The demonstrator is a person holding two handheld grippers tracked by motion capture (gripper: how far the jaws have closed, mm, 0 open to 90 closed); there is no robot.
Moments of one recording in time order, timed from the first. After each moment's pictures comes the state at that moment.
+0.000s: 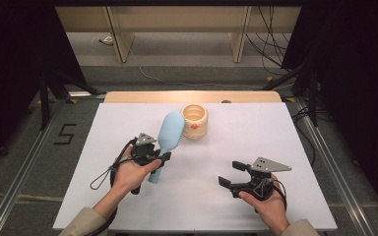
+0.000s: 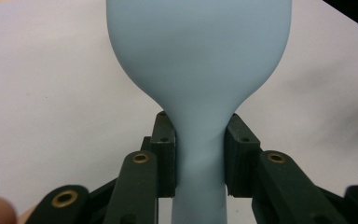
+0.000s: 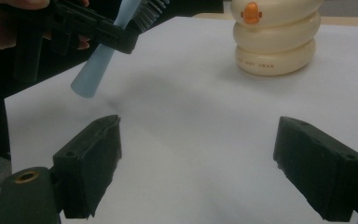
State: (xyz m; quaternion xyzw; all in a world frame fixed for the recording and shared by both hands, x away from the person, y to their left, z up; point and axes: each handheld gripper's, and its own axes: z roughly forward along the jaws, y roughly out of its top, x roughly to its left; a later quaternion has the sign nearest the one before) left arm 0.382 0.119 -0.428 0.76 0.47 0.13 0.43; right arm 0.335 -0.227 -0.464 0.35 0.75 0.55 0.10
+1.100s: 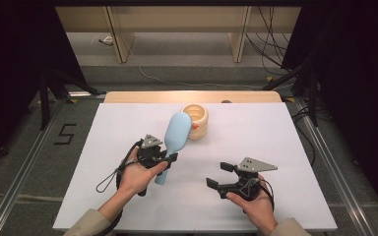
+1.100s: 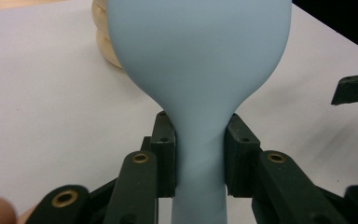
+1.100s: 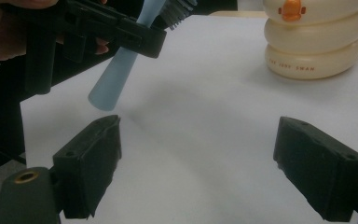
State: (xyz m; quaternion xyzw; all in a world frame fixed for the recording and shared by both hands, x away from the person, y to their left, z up) left arm 0.375 0.103 -0.427 0.76 0.45 0.12 0.45; right arm 0.336 -0.195 -0.467 0.34 0.75 0.56 0.08
